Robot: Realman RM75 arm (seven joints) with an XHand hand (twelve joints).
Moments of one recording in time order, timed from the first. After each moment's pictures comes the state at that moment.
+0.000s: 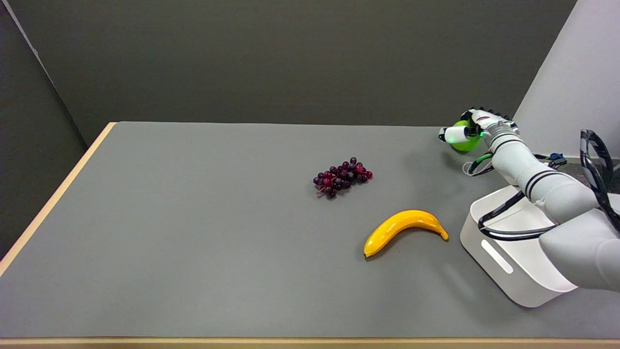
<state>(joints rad) 0.81 -0.94 -1.97 0.31 1.42 0.18 -0.39</state>
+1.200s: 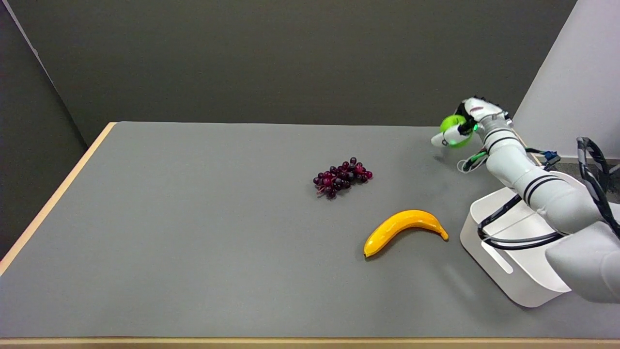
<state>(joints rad) 0.74 -0.93 -1.97 0.47 1.40 0.25 -0.36</state>
